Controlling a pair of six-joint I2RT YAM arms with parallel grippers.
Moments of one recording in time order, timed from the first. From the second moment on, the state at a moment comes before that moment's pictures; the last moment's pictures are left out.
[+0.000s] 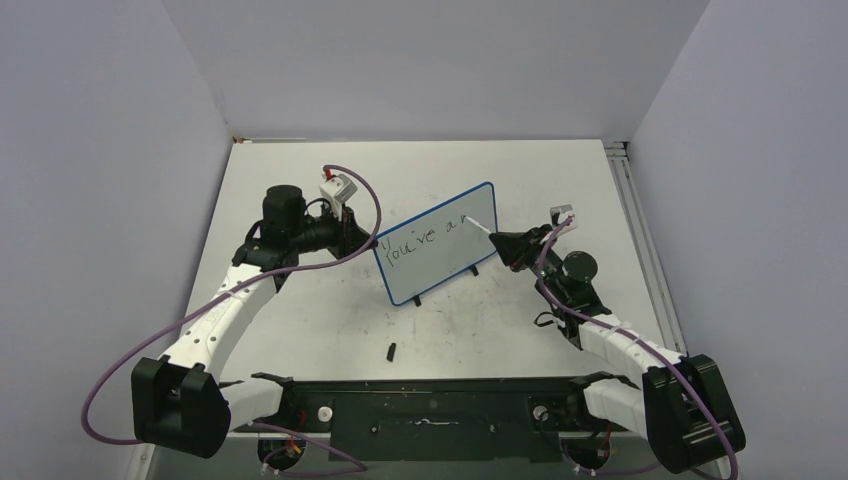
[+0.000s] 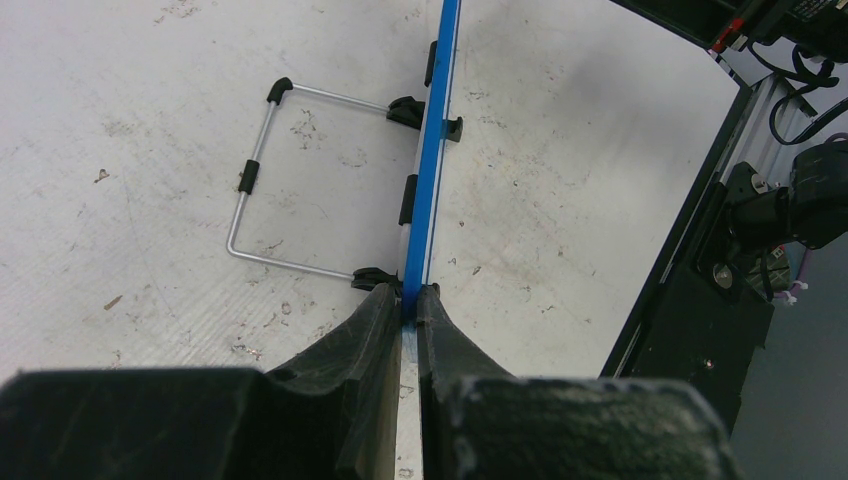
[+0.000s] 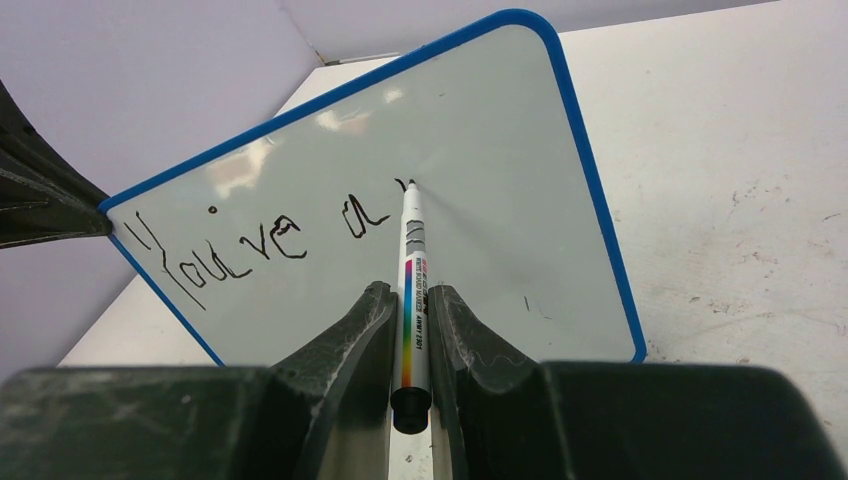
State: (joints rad) left arm -0.25 1.19 0.91 -0.23 0.73 -0.05; right arm 0.29 1.10 0.32 0.81 -0.32 0.49
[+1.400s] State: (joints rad) left arm -0.25 1.19 0.91 -0.23 0.73 -0.05; right arm 0.29 1.07 0.29 0.78 -0.31 0.48
